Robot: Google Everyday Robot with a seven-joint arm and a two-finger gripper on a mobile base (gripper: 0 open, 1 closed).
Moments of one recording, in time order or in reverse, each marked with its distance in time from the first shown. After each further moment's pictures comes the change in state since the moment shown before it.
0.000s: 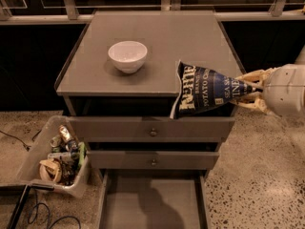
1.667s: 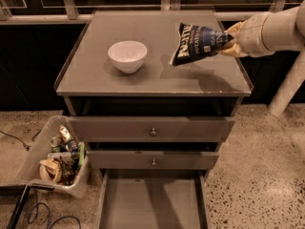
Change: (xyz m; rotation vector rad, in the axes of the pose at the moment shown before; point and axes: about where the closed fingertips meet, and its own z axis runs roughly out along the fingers) arm 0.047 -0.144 0.106 0.064 0.085 0.046
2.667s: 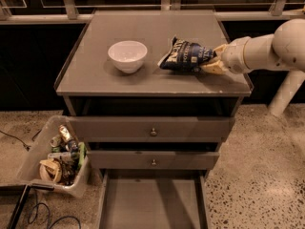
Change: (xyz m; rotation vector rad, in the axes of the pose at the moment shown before) arm 0.024 0.041 0.071 -0.115 -0.104 0.312
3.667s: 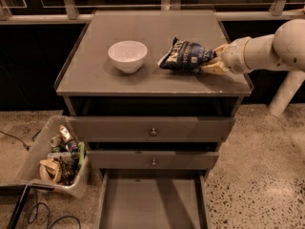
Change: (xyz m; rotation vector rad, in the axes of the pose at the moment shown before) arm 0.000 0.001 0.001 -0.003 0.000 0.001
